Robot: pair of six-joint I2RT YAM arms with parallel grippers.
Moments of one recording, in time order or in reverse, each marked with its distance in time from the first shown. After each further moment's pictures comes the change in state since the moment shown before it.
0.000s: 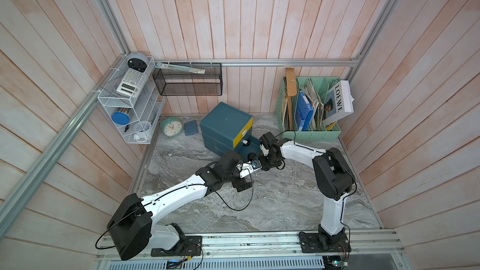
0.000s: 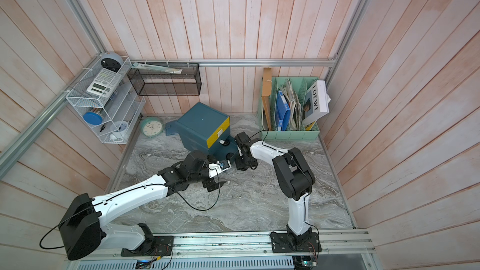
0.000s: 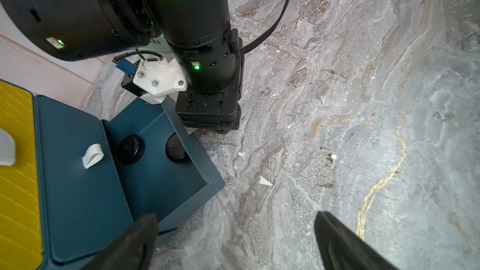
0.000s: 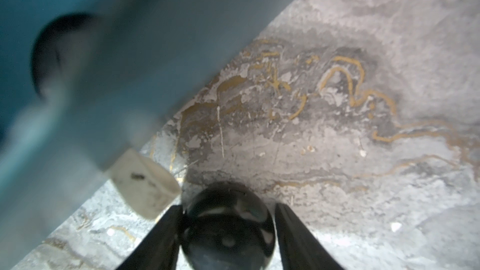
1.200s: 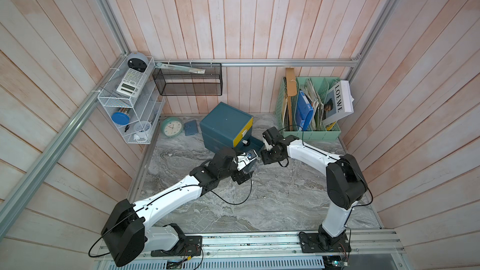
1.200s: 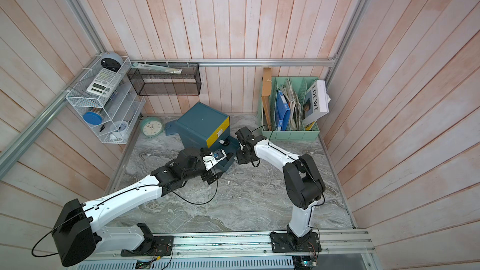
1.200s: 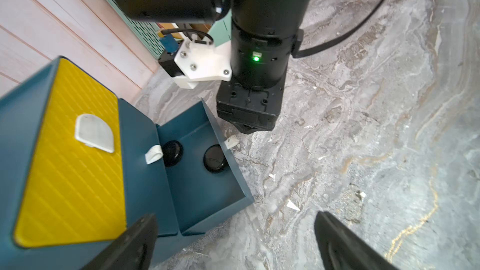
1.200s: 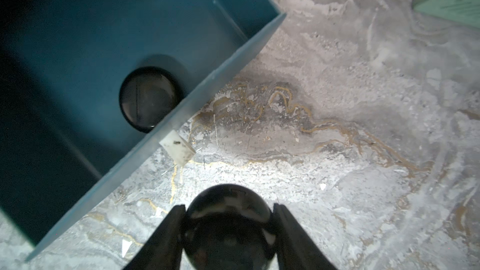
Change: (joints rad) left arm 0.043 -0.073 0.002 0.102 -0.063 -0.102; right arm 0.006 -0.156 0.004 -0.015 0.078 -0.001
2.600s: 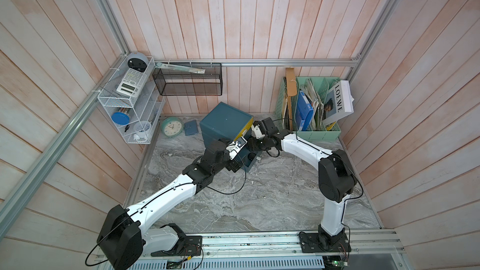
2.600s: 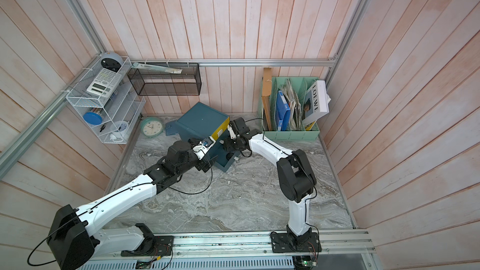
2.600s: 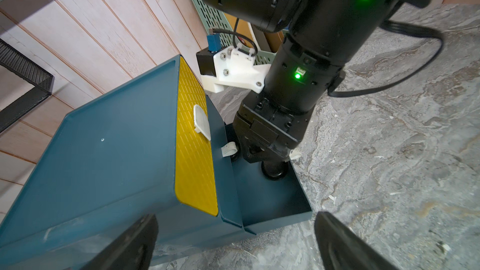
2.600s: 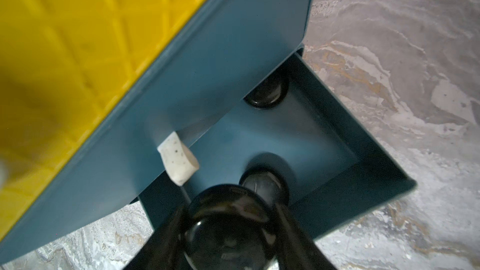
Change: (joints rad) left arm 0.090 -0.030 0.000 0.074 -0.121 -0.044; right arm 0.016 0.134 0.182 0.179 -0.244 0.090
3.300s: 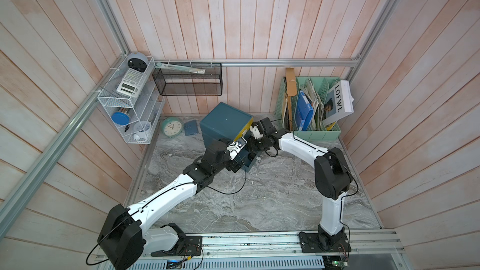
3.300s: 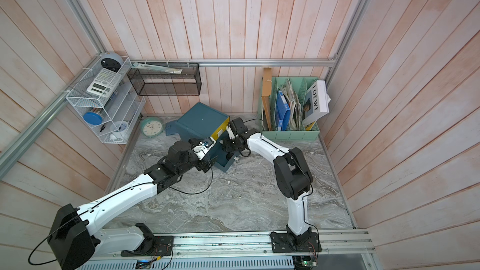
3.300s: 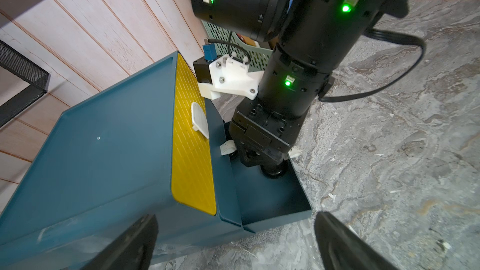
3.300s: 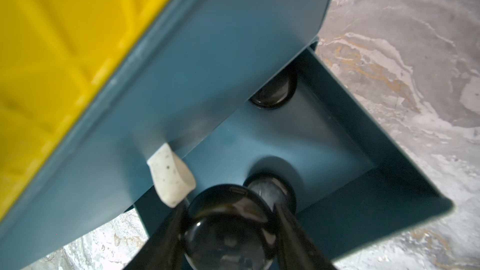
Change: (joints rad) left arm 0.001 0.006 0.000 -0.003 0.000 0.000; right arm 0.001 0.040 0.036 -0.021 -0.018 0.000
